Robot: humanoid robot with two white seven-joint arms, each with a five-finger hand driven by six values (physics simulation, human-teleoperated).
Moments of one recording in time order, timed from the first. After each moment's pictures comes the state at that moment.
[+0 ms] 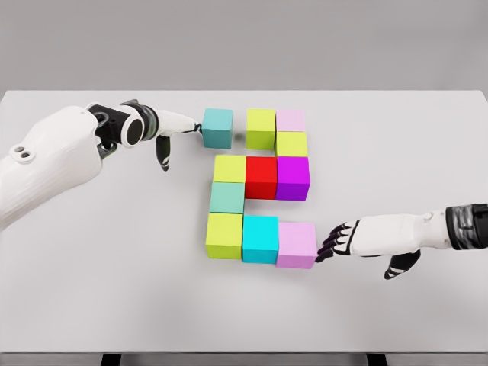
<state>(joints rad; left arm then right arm) -1.11 0.44 -1.27 -1.16 -0.30 0.29 -0.61 -0.65 -1.09 1.00 -1.76 0.13 -0.54 0.61</state>
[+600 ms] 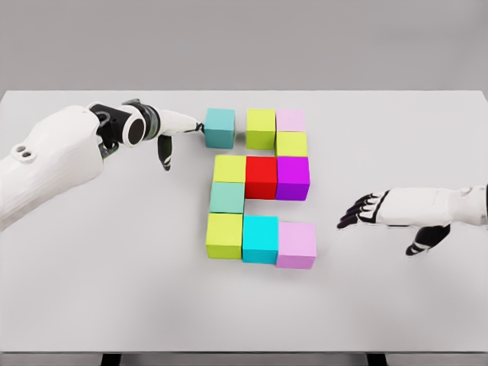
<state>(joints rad) -1.11 0.44 -1.27 -1.17 -0.30 0.29 -0.61 -0.63 -1.18 0.87 -1.73 0.00 -0.53 0.61</state>
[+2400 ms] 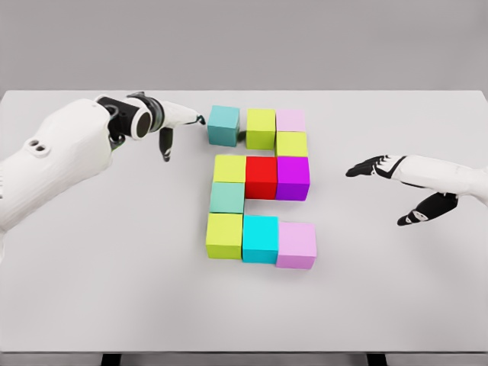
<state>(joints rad) -1.12 0.38 -1.25 -1.06 -0.36 0.27 -0.61 -0.38 -1.01 0.50 -1.54 -0.11 -0.61 0.61</state>
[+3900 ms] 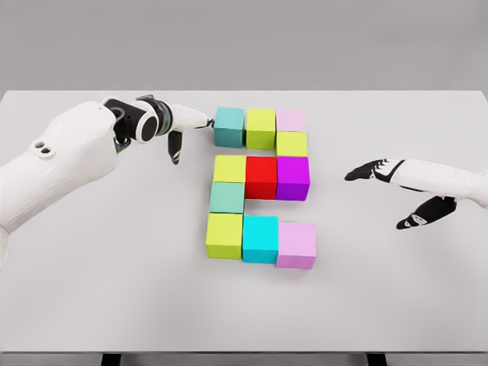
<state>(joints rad) -1.12 0.37 -1.25 -1.09 -0.37 0.22 -0.61 -0.37 -1.01 0.50 -1.55 -0.11 -0.61 0.61</state>
